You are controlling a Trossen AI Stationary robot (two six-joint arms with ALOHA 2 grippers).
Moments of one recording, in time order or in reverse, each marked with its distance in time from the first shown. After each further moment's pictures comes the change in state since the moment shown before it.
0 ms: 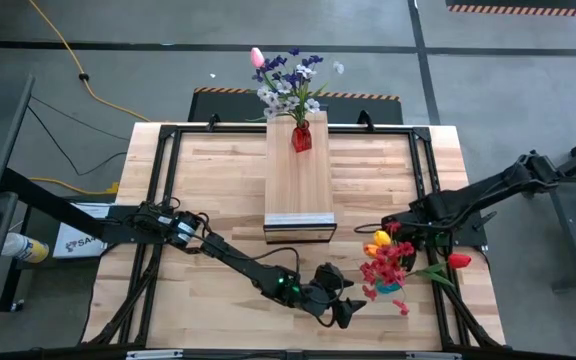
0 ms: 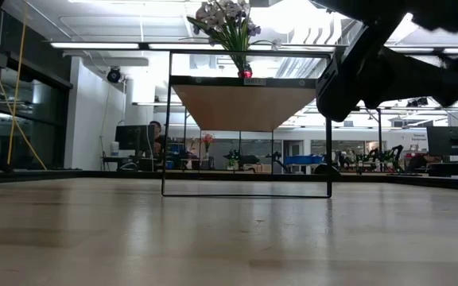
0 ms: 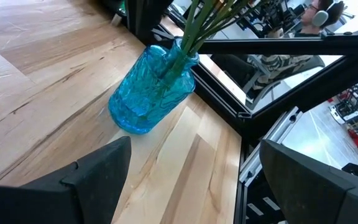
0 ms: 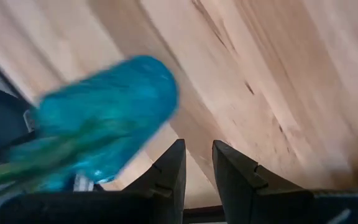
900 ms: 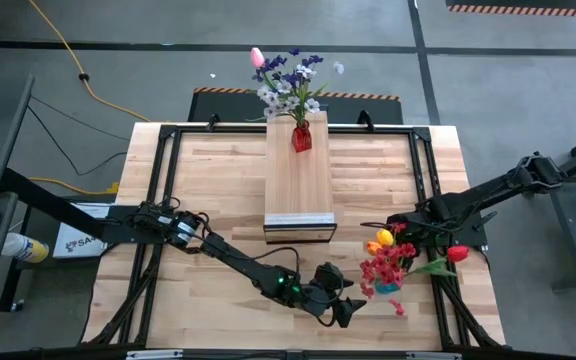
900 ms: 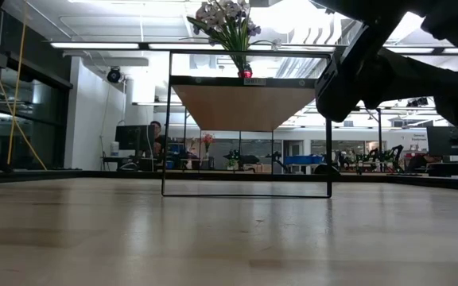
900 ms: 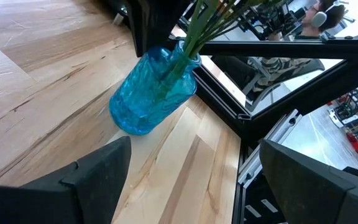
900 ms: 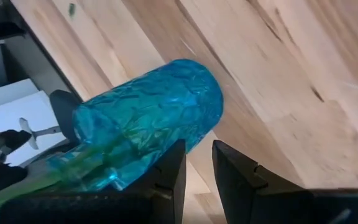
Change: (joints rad) left arm 0.000 -0.001 0.000 -0.003 -0.003 -0.020; right arm 0.000 -0.123 -0.204 0.338 -0.129 0.205
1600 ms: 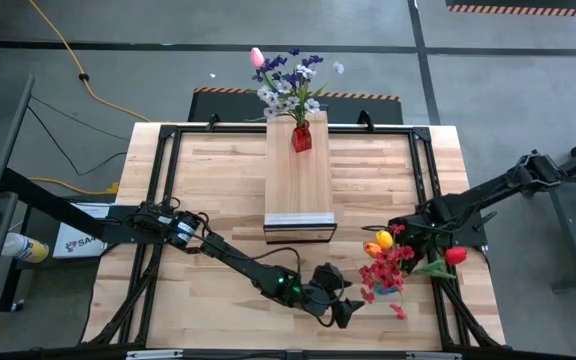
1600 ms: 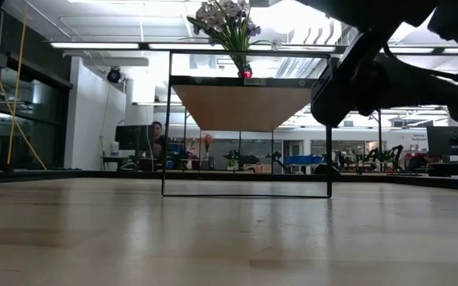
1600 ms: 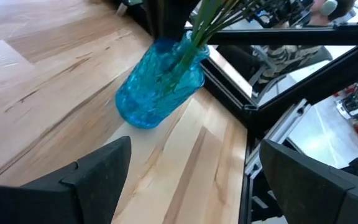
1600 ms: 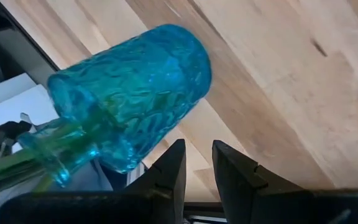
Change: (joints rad) left arm 0.000 0.000 0.000 -0.036 0.016 0.000; right arm 0.037 0.000 0.000 -0.039 -0.053 0.079
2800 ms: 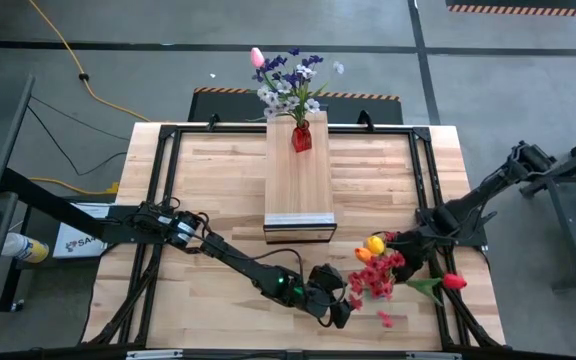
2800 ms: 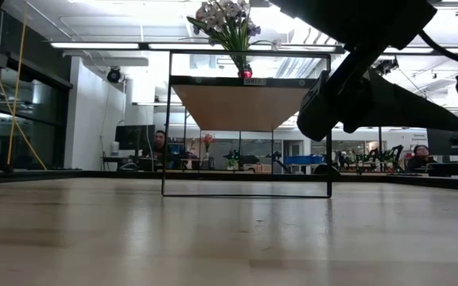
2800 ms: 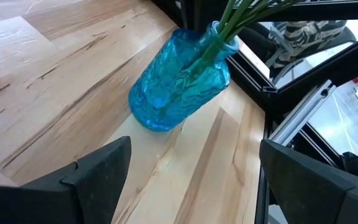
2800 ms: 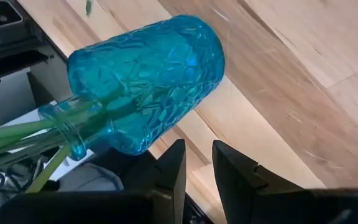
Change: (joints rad) left arm 0.000 0.000 0.000 -0.091 0.026 -0.028; right arm 0.220 0.000 0.000 0.204 0.198 0.323
